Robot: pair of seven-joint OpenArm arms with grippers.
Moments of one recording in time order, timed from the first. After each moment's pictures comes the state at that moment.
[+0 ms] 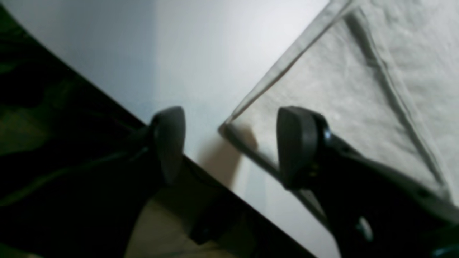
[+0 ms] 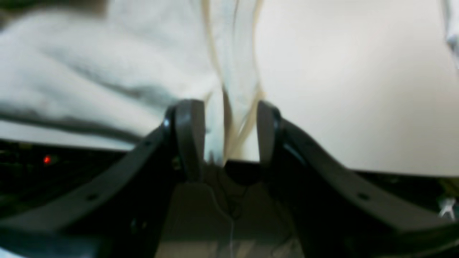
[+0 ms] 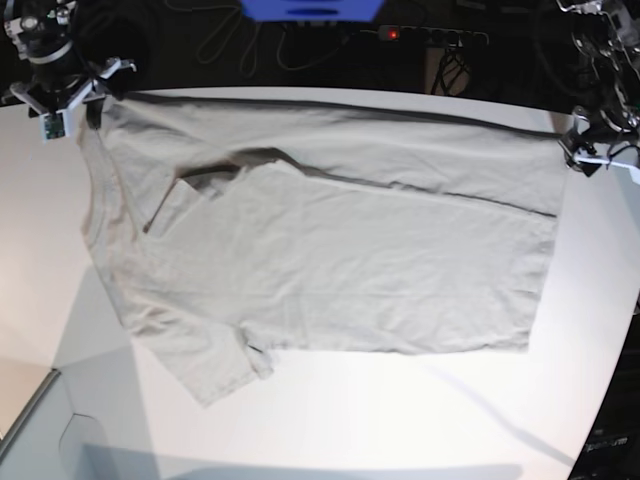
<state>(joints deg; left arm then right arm) 14.4 -11.8 -39.3 86.8 -27.2 -0.1 49.9 -32.2 -4.4 40.1 107.9 -10.9 39.1 -20.3</state>
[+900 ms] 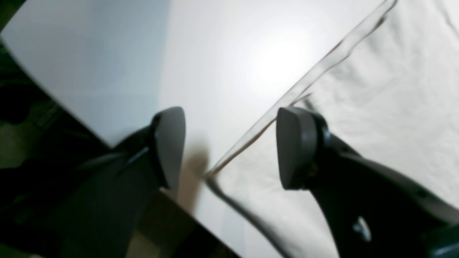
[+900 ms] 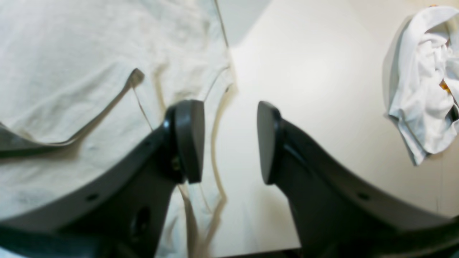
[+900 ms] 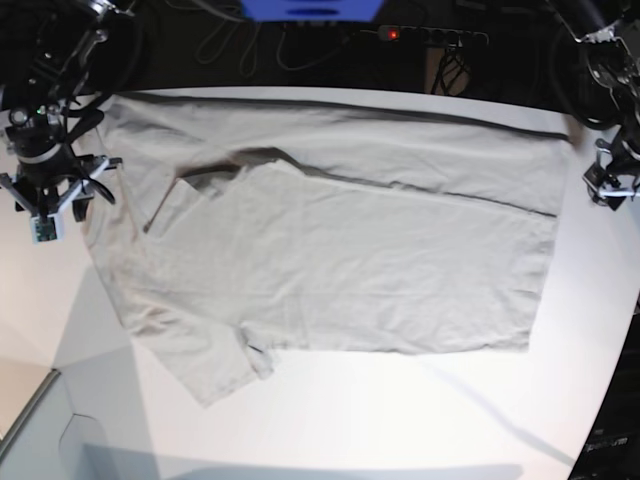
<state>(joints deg) 7.5 -12.7 -42.5 86.9 -26.8 0.1 51.3 -11.5 -3.6 38.6 107.7 -16.4 39.1 -33.9</state>
